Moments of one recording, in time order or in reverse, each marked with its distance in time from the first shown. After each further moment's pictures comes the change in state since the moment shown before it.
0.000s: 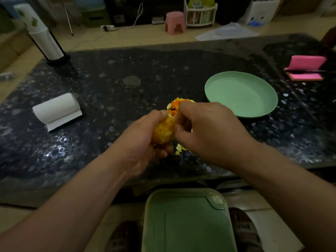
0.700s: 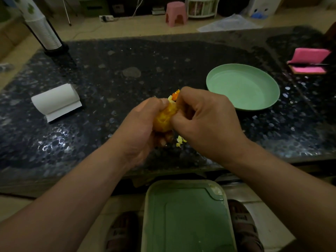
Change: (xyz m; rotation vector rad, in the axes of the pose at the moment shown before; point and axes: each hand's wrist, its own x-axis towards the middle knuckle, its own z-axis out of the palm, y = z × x) left_hand 0.000 -0.002 -0.003 0.031 -0.022 0.153; right_hand -0.001 -0.013 0.012 0.212 0.218 0.119
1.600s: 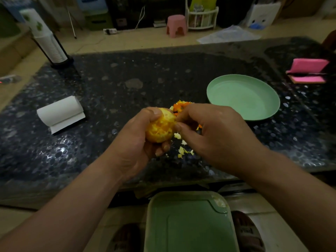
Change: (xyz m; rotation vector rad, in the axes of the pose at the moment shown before) left_hand 0.001 0.002 -0.010 -0.137 -0.037 0.026; right_hand -0.001 0.010 -0.021 -0.113 -0.158 -0.132
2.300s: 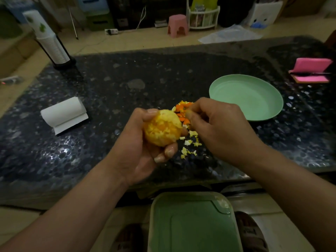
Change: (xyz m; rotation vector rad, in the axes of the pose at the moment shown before) left_hand -0.010 0.005 0.002 -0.196 -0.136 -0.072; right_hand 0.009 0.013 0.009 0.127 0.035 0.233
